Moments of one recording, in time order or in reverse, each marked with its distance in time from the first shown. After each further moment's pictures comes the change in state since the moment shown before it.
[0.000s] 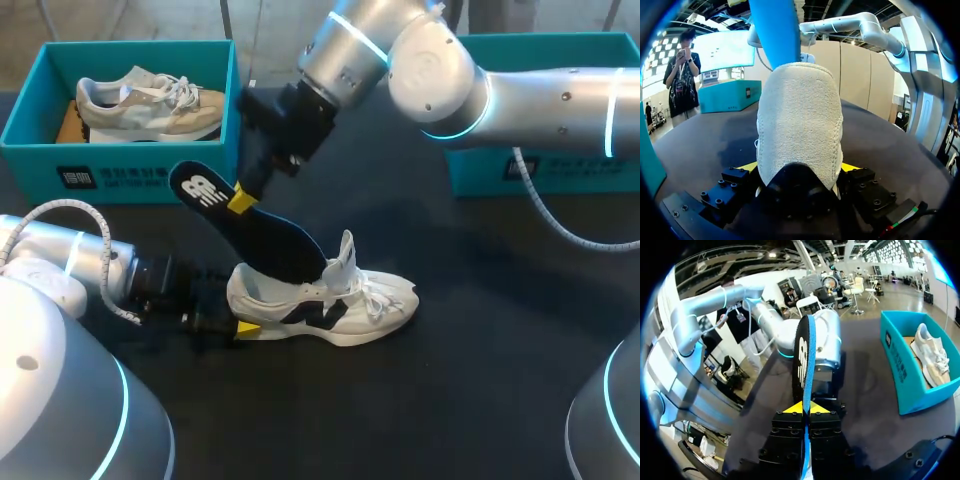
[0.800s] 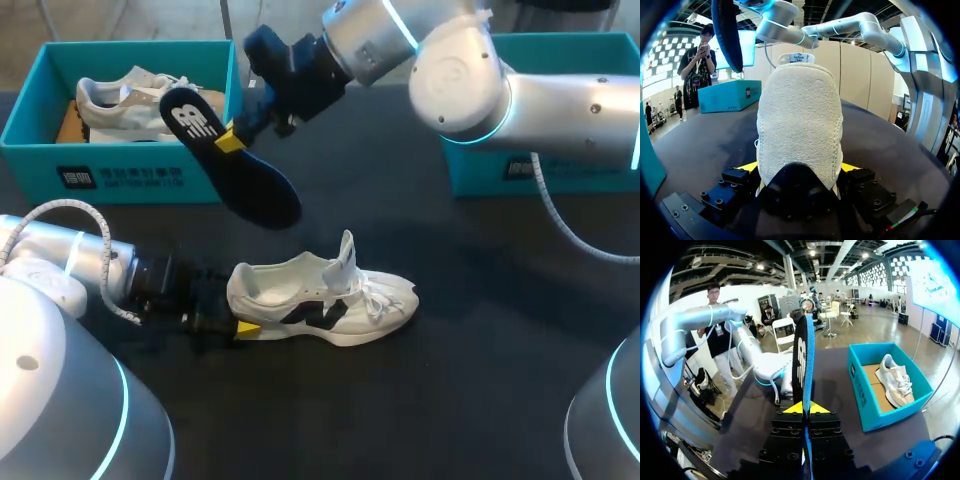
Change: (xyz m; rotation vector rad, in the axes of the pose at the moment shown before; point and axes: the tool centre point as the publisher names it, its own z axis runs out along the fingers) left arm 0.000 0.000 0.000 0.000 0.000 0.000; right arm -0.018 0.055 -0.055 -0.179 -0.268 -0.038
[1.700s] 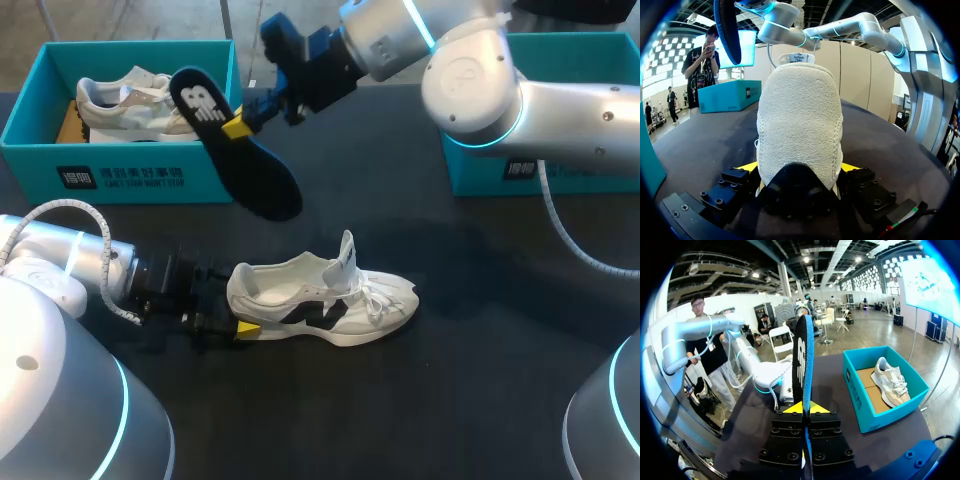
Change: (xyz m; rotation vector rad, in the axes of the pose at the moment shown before) left arm 0.000 0.000 0.000 0.000 0.000 0.000; right arm -0.011 0.009 -0.022 -0.082 -0.013 0.045
